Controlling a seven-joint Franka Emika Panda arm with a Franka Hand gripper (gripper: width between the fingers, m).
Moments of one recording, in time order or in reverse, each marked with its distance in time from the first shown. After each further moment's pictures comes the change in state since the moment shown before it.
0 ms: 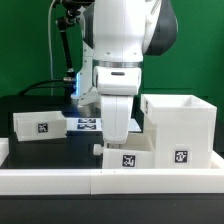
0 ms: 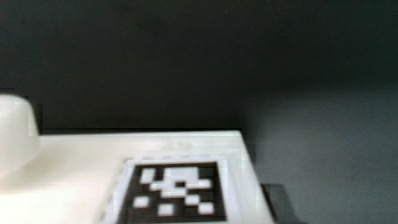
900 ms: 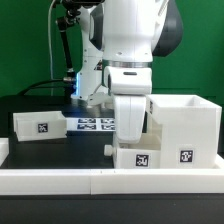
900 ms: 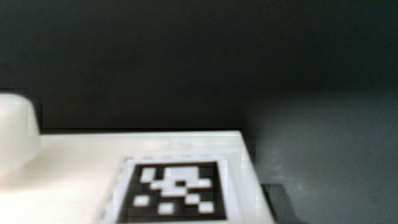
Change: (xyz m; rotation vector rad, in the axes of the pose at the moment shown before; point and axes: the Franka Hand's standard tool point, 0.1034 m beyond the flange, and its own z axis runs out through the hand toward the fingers) arm 0.019 0.001 0.000 -0.014 -0.008 -0.064
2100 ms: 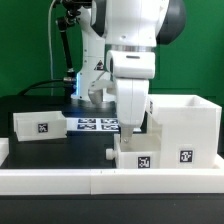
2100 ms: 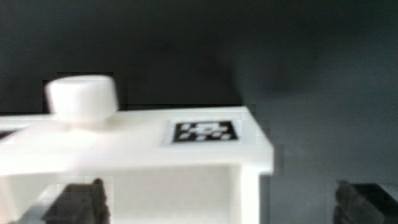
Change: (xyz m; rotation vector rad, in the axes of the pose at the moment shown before) arm -0.004 0.012 -0.041 -0.004 -0.015 0.033
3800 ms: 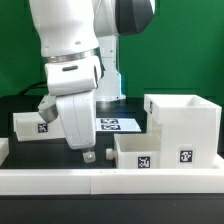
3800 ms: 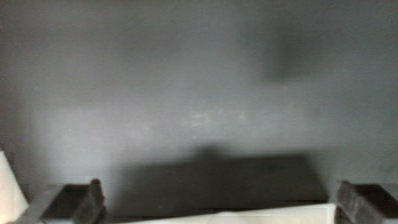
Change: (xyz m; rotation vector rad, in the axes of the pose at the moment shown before) arm -0.053 0.043 0.026 0.083 0.222 -0.008
